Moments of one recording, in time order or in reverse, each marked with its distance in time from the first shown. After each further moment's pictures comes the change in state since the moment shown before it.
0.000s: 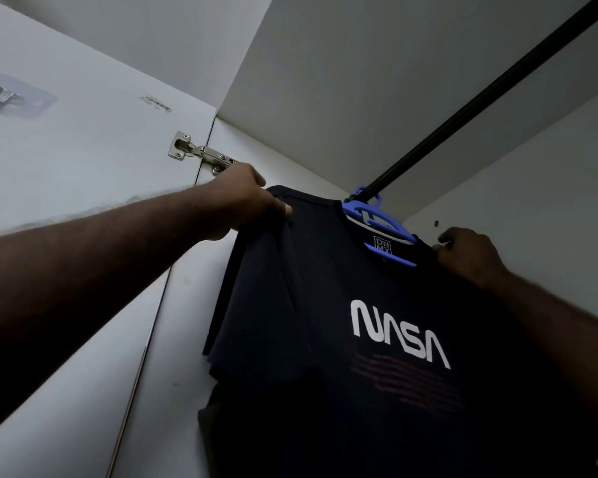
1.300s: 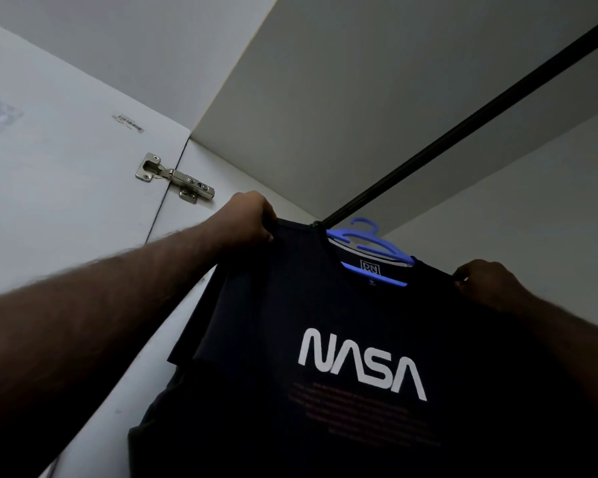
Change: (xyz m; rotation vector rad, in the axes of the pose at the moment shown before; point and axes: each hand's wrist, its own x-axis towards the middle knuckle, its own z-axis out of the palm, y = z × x) left_hand 0.030 0.027 0.032 0.450 0.028 0.338; right_hand 0.009 0.055 -0.099 -0.389 -0.178 -0.029
